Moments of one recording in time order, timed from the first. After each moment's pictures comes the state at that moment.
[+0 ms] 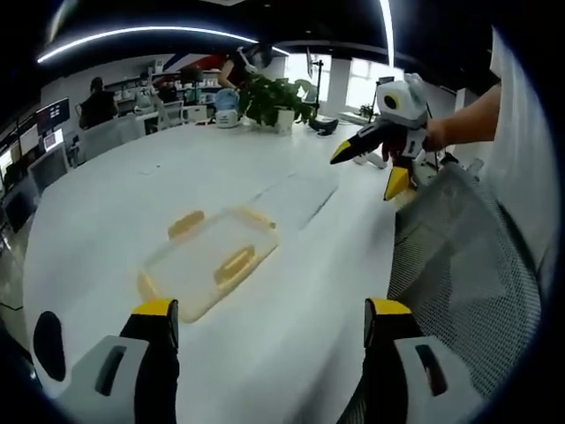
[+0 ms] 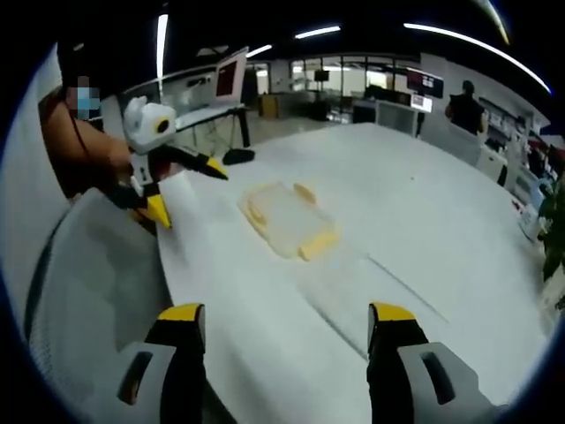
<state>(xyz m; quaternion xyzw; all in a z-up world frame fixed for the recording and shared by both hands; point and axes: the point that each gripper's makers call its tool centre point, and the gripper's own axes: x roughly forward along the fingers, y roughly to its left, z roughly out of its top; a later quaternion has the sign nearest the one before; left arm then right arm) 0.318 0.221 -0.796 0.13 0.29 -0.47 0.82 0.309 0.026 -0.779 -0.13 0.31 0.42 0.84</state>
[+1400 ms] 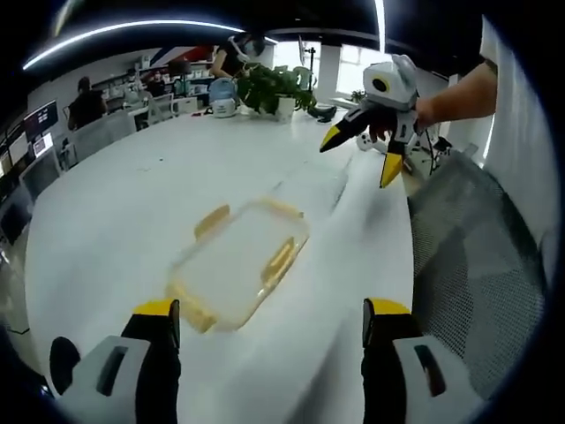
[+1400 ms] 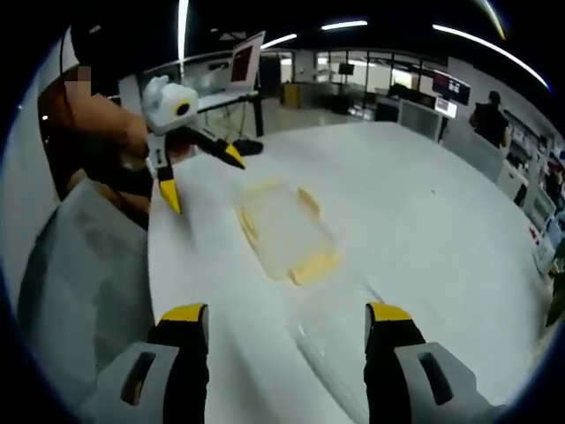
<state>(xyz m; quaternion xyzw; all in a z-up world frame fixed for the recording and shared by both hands) 0.360 0.242 -0.807 0.17 0.31 -0.49 0.80 0.351 0.051 -0.787 -0.18 0.32 0.46 0.81</state>
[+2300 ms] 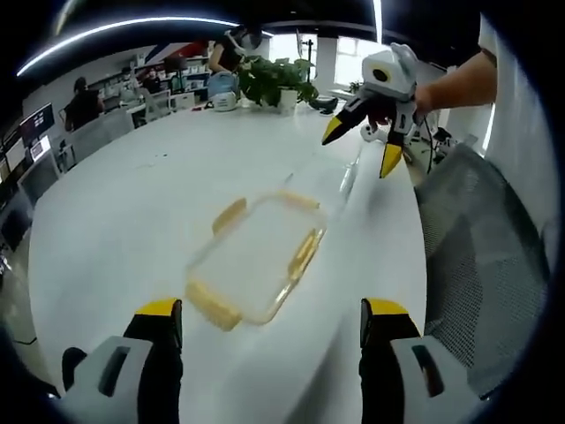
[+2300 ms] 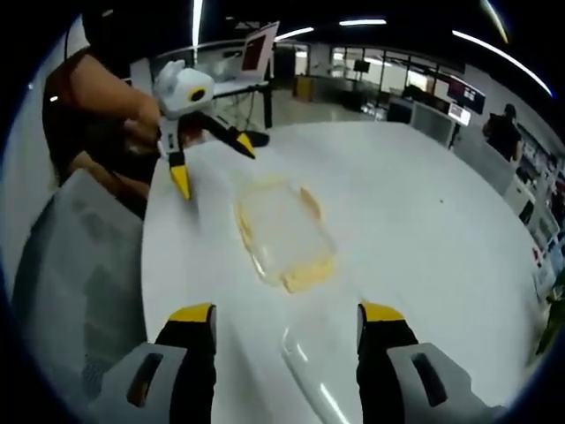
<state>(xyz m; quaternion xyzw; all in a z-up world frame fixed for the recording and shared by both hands) 0.380 0.255 -0.813 0.19 0.31 -0.49 0.79 0.365 0.058 -0.790 -0.21 0.33 0.48 0.79</state>
